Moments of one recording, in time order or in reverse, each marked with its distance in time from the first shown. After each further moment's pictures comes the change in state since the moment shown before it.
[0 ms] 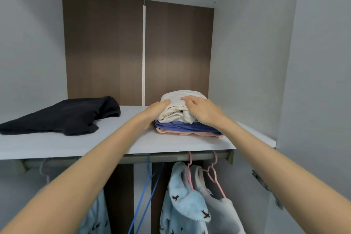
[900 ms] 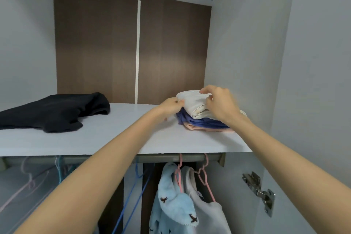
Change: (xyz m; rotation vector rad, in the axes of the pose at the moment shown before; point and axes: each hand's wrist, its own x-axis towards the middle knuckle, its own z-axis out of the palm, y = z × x) left_hand -0.005 0.051 0.055 0.111 -0.068 0.118; right_hand 0.006 0.062 -0.032 -0.110 0.336 0.009
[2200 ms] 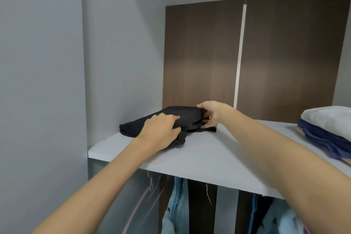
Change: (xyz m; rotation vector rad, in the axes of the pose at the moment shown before) left_hand -0.126 -0.179 -0.244 0.917 0.423 -0.063; right_hand 0.099 -0.296 0.214 1.026 -0.842 0.713
